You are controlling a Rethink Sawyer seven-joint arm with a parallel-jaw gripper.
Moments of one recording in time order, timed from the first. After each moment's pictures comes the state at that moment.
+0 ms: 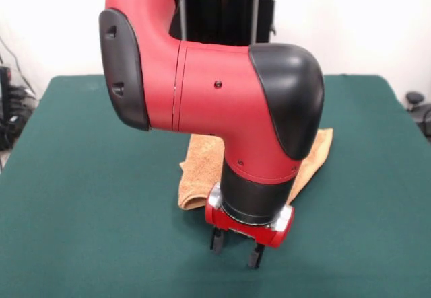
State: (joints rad) arm -0.16 -0.11 0.09 0.76 -0.25 0.97 2.12
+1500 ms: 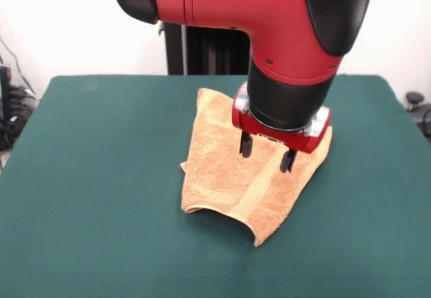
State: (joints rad) arm -0.14 -0.31 0.09 0.89 -0.15 1.29 2.12
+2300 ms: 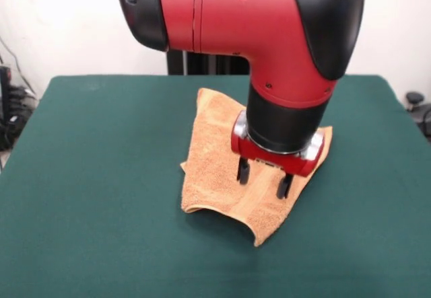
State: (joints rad) arm -0.14 -0.29 0.09 0.94 -0.18 1.10 2.12
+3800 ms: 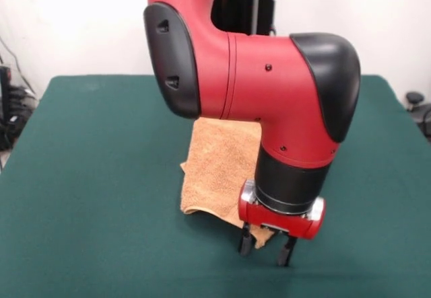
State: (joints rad) arm -0.11 -0.17 0.08 0.90 -0.28 0.80 2.12
